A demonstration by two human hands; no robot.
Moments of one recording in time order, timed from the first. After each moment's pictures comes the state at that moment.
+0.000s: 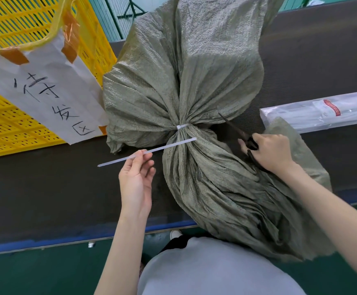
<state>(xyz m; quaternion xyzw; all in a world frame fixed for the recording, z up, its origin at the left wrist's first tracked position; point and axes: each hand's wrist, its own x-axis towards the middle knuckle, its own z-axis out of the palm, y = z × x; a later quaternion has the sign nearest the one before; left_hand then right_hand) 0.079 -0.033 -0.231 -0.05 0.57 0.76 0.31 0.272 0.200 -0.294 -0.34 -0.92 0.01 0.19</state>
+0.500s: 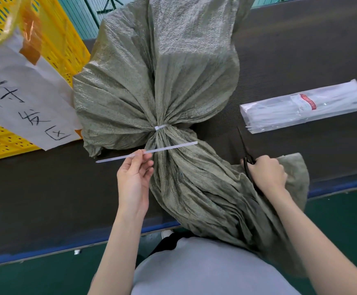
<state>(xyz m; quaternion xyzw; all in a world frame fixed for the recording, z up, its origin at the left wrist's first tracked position) 0.104 -0.003 -0.237 -0.02 0.59 0.73 0.35 0.318 0.173 -0.306 -0.68 -0.70 0.20 -0.04</state>
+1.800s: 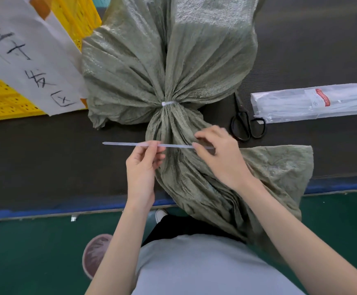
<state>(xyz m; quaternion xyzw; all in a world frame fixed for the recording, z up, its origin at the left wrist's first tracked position) 0.140 -0.025 -0.246 0.04 0.65 0.70 0.30 0.254 0.104 -0.248 -0.29 -0.86 0.37 0.20</state>
